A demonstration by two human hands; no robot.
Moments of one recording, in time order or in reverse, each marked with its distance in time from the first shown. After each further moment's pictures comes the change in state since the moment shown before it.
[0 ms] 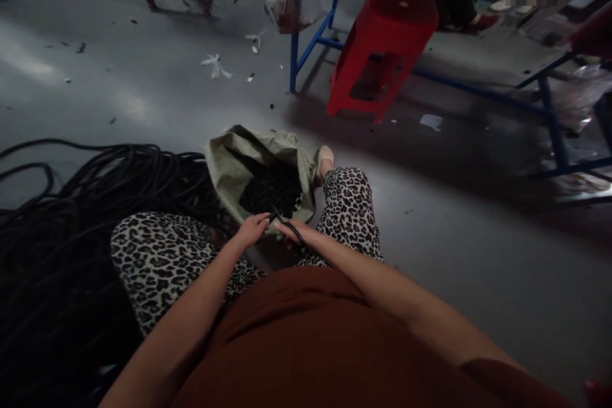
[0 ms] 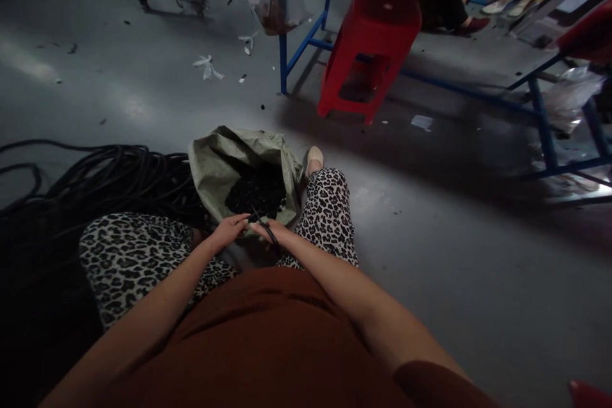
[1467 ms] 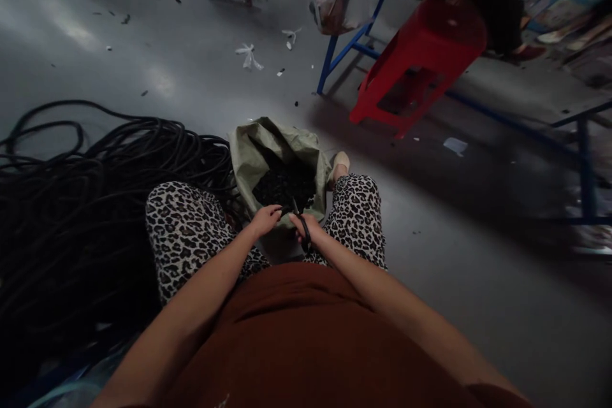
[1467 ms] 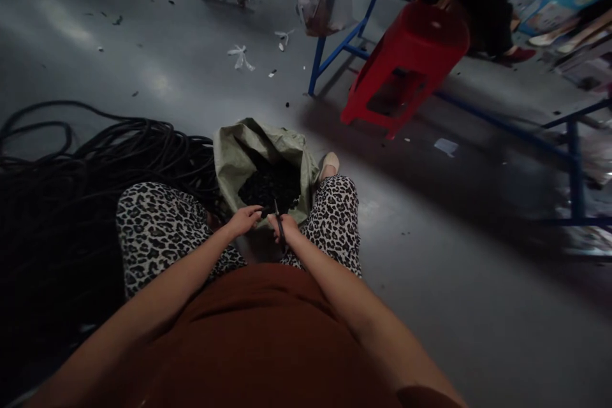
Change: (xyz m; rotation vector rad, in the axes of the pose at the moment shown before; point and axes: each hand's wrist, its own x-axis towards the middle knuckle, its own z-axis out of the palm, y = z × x) left_hand 0.004 -0.003 0.007 -0.089 0.096 -0.008; right_hand 0.023 0.006 0.014 0.120 0.235 0.038
